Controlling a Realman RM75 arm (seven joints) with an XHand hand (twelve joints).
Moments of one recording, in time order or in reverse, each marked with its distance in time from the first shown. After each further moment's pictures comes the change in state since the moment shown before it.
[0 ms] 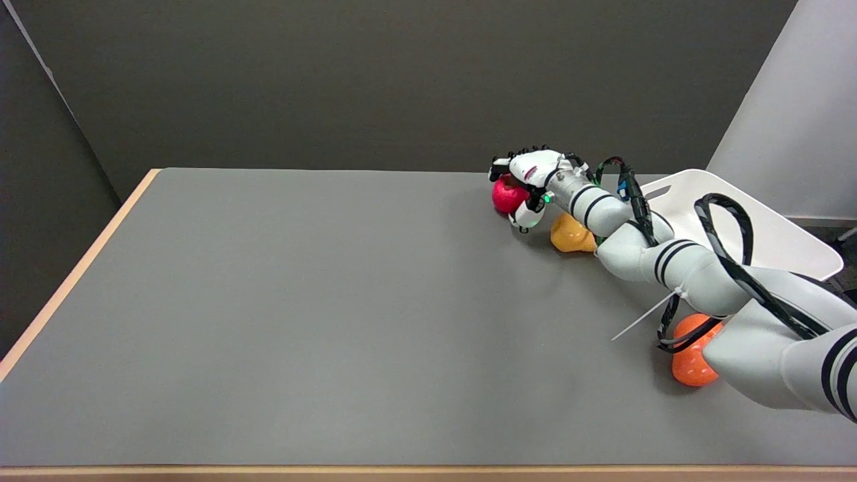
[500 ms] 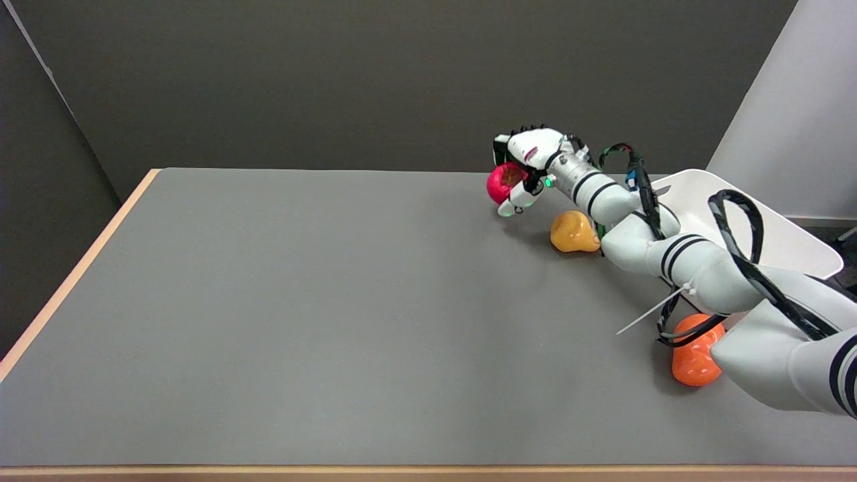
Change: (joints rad) arm -0.016 0.029 0.055 0.090 -0.008 0.042 -0.001
